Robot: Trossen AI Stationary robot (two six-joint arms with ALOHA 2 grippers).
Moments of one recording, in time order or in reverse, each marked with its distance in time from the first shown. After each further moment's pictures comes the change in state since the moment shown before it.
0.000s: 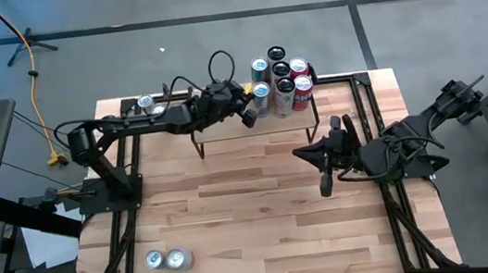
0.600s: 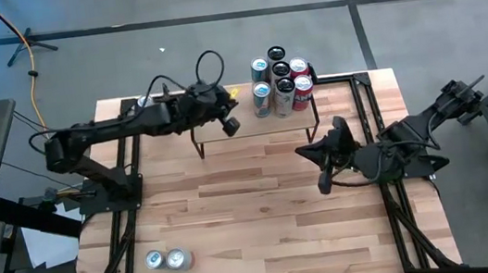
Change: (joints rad) left arm -0.040 -0.205 0.015 -0.353 -0.009 0.086; right arm -0.009 0.000 0.000 -0.130 0.033 0.109
